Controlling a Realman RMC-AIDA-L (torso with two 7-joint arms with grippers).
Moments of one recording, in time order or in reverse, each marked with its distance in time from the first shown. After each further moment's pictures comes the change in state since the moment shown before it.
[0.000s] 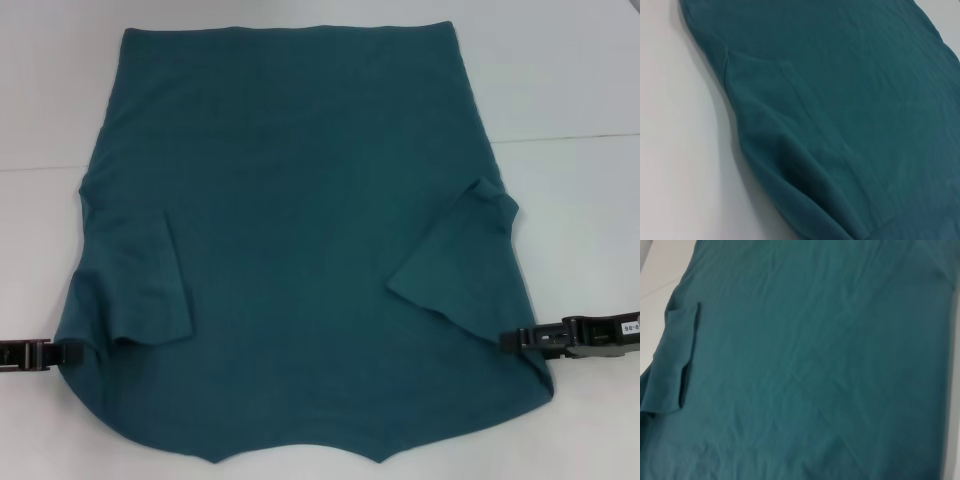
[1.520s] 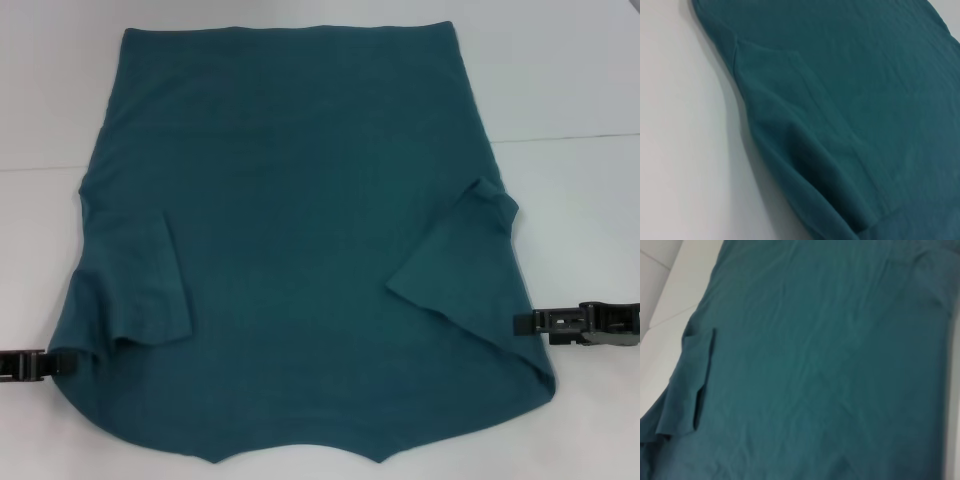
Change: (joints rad) left arm 0.013 -0.003 -0.002 0.006 0.015 0.000 0.006; right arm -0.025 -0.016 0.043 0.001 0.049 -0.014 -0.027
